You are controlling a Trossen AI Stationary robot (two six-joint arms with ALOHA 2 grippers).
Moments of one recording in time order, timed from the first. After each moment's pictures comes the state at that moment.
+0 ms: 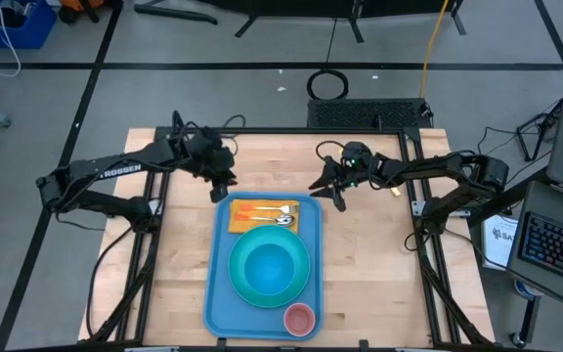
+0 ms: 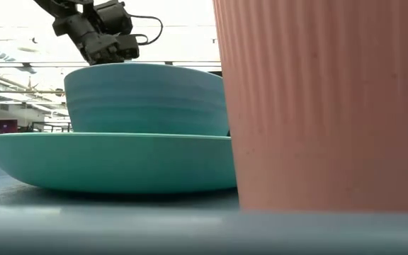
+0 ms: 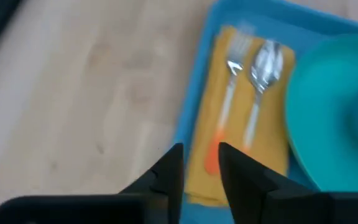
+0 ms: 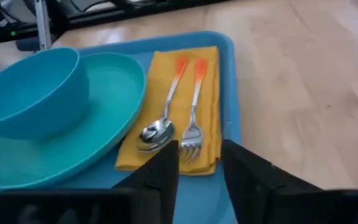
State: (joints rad) left arm 0.48 1.19 0.85 -0.58 0.27 0.13; right arm -0.46 1.49 0.58 0.39 -0.61 -0.09
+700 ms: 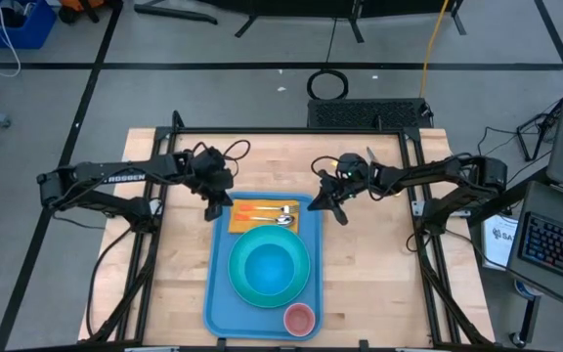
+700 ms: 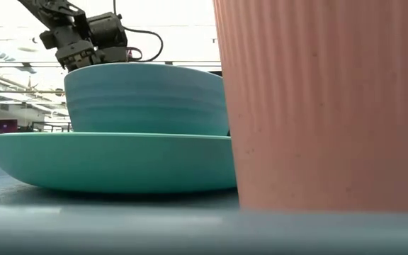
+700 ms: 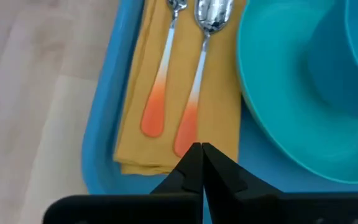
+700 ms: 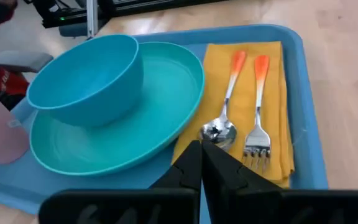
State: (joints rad) left arm 0.38 1.19 0.70 -0.54 0.39 0.09; right arm -0.33 1.50 0.58 0.39 -0.63 -0.08
